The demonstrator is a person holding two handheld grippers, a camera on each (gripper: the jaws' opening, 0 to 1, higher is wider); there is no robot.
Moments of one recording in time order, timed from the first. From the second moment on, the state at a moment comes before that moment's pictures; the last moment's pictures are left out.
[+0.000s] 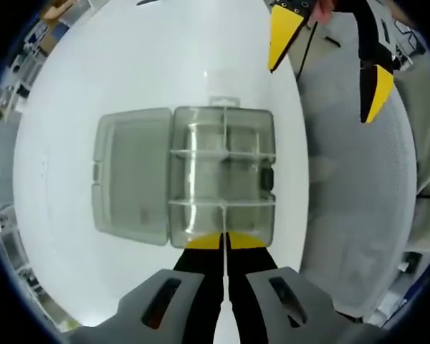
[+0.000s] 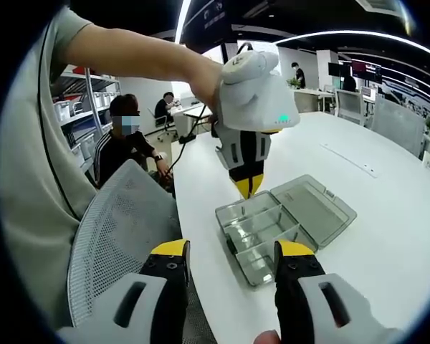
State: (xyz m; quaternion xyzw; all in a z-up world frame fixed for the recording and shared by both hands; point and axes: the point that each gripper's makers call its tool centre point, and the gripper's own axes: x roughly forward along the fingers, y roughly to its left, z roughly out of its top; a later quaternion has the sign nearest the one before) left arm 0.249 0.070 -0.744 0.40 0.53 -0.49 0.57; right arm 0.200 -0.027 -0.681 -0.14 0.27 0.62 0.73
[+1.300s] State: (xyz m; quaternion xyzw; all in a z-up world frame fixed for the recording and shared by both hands) left arm 0.249 0.070 -0.758 0.42 0.51 -0.50 0.56; right arm 0.199 -0.029 -0.684 -0.14 0.27 0.62 0.73
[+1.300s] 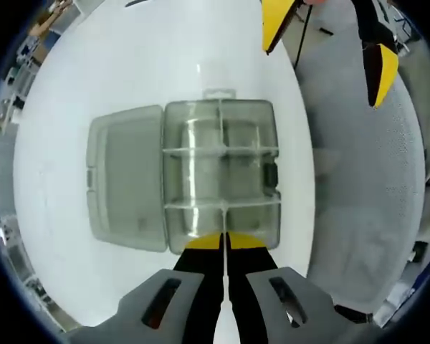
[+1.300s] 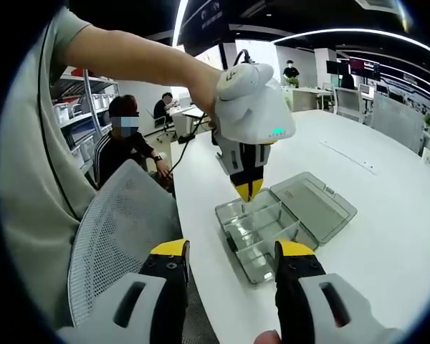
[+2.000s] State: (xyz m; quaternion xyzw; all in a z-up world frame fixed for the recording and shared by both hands) left arm 0.248 0.071 -0.770 0.42 0.52 -0.50 0.55; right arm 0.200 -0.032 -0.686 -0.13 0.27 0.61 0.73
